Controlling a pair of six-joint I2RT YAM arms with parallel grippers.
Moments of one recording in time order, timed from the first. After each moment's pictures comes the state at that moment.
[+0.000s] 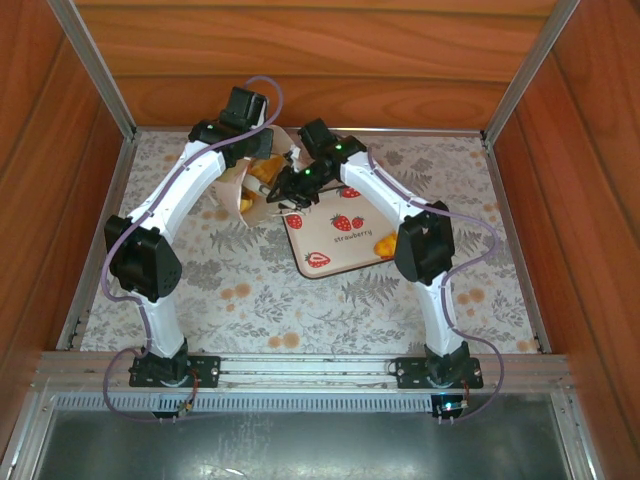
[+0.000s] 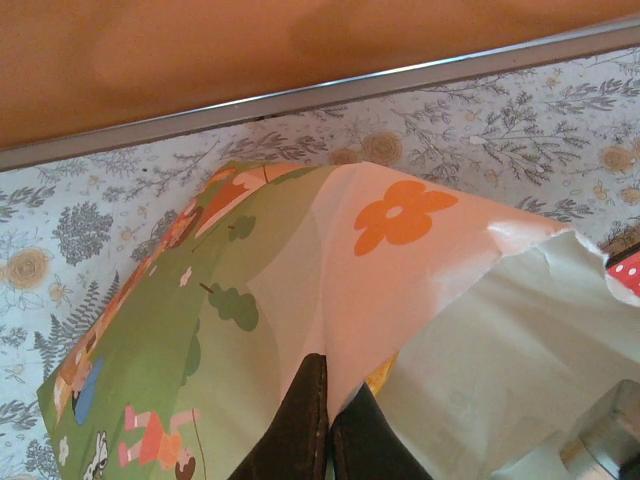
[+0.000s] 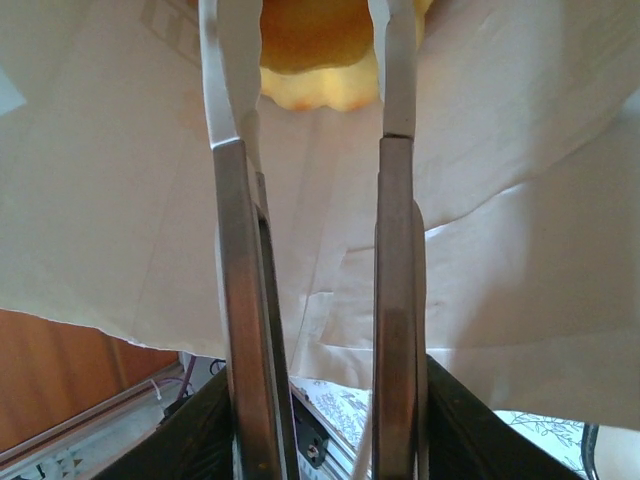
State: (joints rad) left arm -0.44 1.87 1.88 -0.79 -0.19 -0.17; right arm 0.66 2.21 2.08 -0.96 -0.73 0.59
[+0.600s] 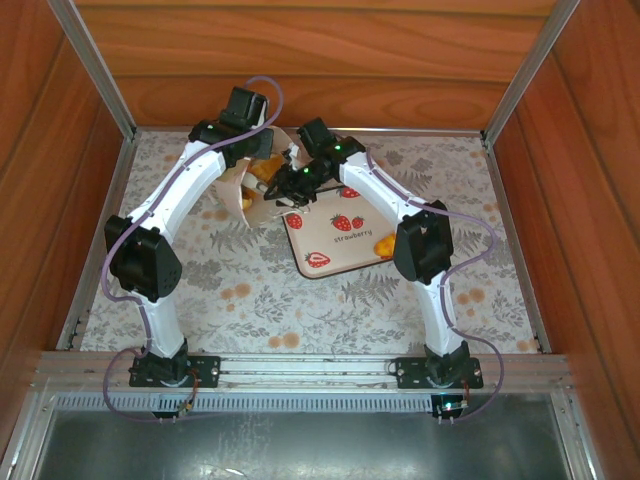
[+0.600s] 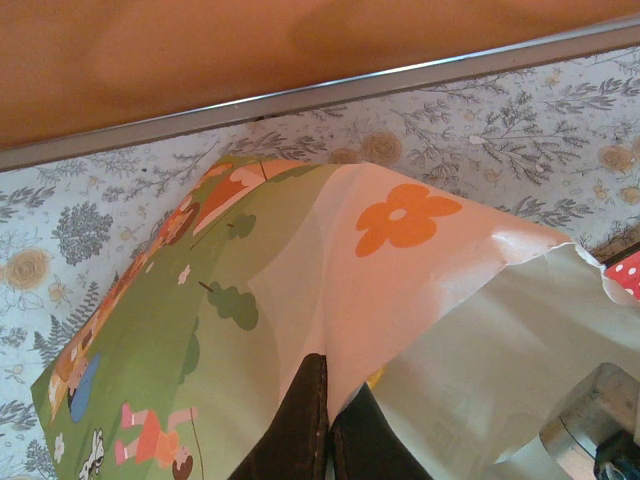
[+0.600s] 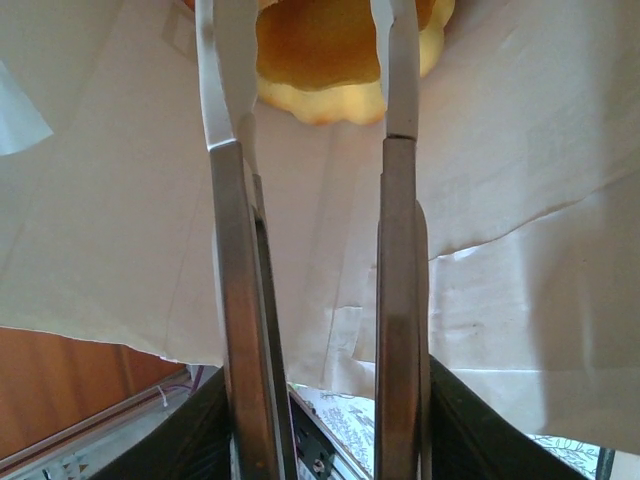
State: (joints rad) left arm -0.44 1.87 1.88 -0.79 -0.19 -0.16; right arm 0.65 2.22 2.09 -0.91 -0.74 0.61
